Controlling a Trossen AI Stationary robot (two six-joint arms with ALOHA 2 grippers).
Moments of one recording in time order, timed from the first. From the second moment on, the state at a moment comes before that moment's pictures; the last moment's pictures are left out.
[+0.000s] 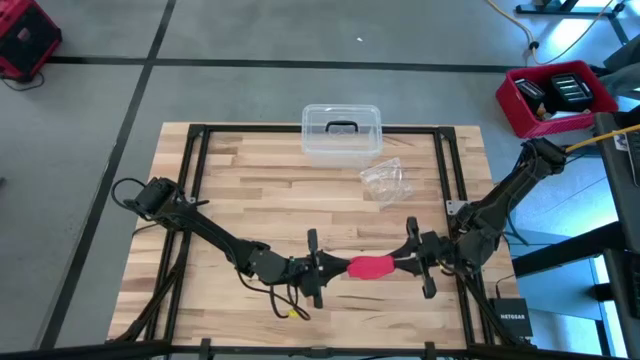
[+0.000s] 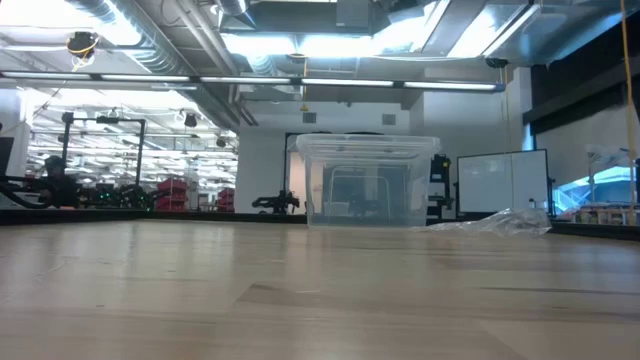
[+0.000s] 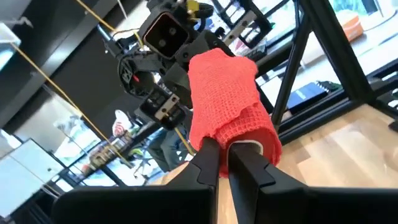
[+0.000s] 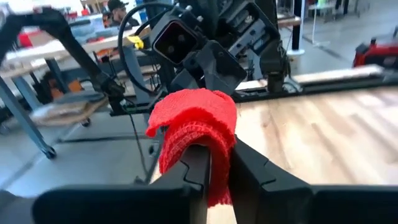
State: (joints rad) left arm -0.49 1.85 1.18 0.75 -0.64 0.66; right arm 0.81 1.00 0.64 0.23 0.64 0.29
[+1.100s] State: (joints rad) left arm -0.45 1.85 1.18 0.61 -0.72 0.23; right arm 0.86 1.26 0.97 -0.16 0.81 -0.28
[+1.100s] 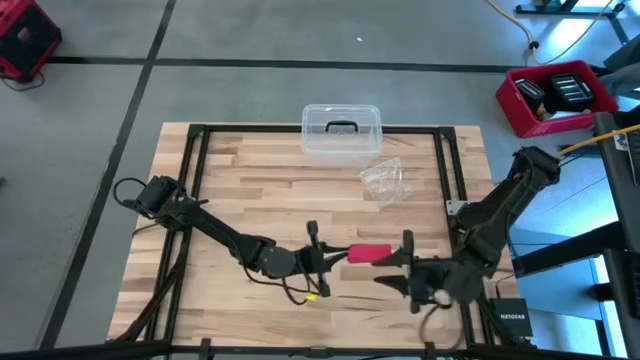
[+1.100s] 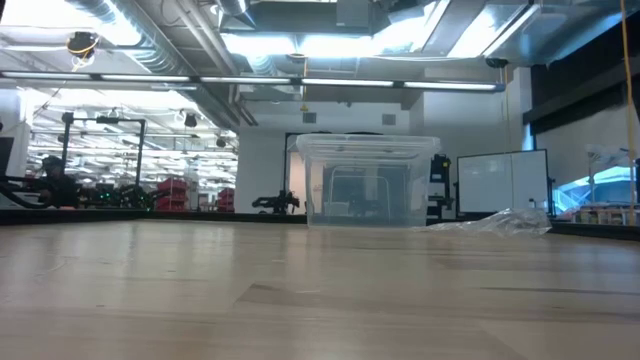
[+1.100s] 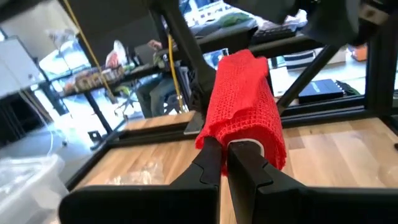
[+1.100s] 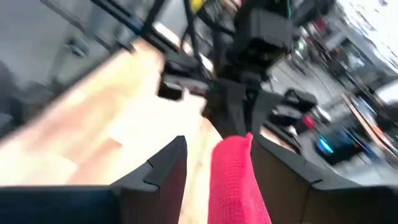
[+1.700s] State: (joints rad) left arm -0.47 1.85 1.18 0.58 -0.72 0.25; right arm 0.75 1.33 1.07 -0.40 0.77 -0.09
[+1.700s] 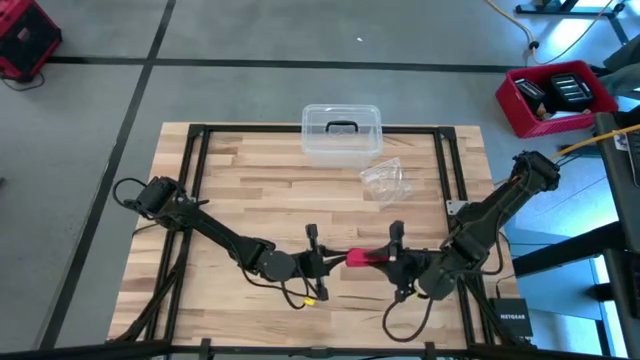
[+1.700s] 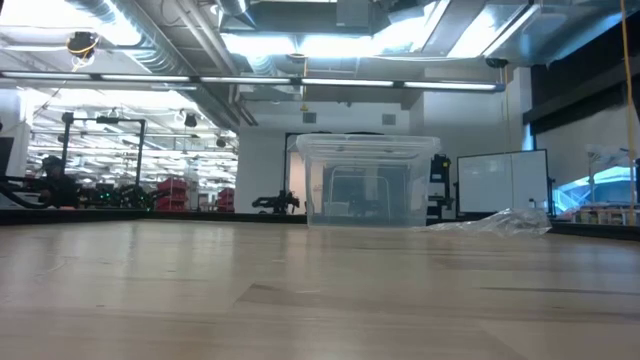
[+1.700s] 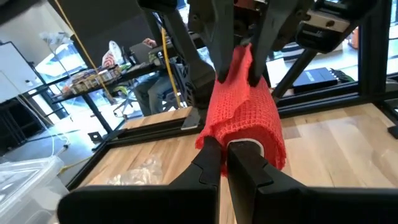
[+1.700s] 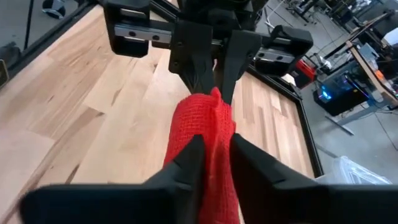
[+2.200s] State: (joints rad) left arm -0.47 1.85 1.18 0.53 -0.72 0.23; right arm 0.75 1.28 1.14 -0.42 0.79 -0.02
